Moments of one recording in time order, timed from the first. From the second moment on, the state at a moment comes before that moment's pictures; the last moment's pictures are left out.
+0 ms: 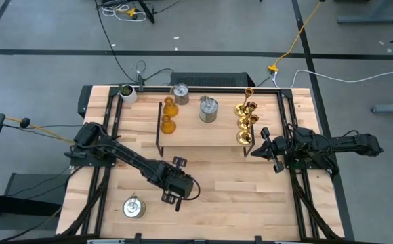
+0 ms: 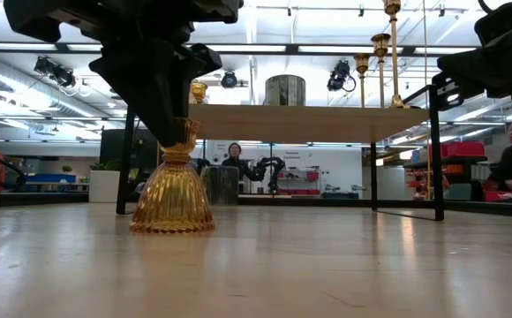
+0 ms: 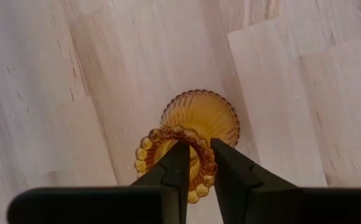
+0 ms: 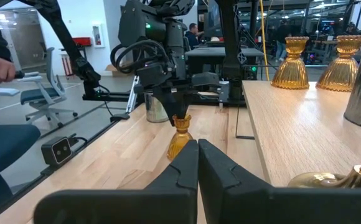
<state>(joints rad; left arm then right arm) -0.44 1.86 1.39 -0.81 -0.24 -0.10 0.01 0.19 0.02 0.18 -0.25 0.02</state>
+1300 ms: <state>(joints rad) -0.34 1.87 1.87 -1.22 -0.12 -0.13 0.01 0.19 0.02 0.18 -0.25 0.02</state>
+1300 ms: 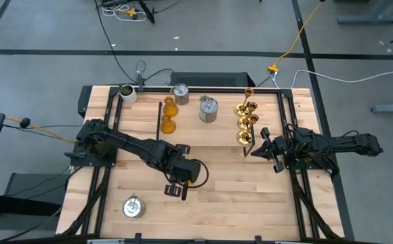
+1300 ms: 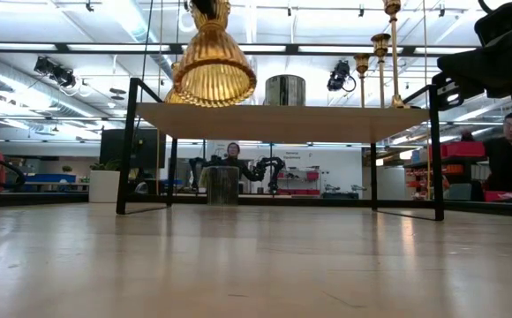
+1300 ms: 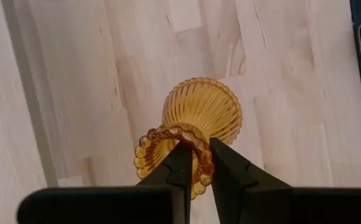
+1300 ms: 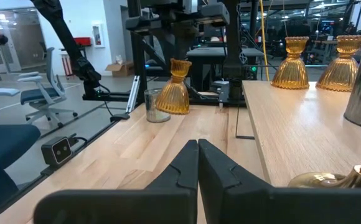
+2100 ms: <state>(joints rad) -0.27 1.71 1.87 -1.37 -0.10 -0.07 0.01 0.19 0.02 0.18 -0.25 0.02</state>
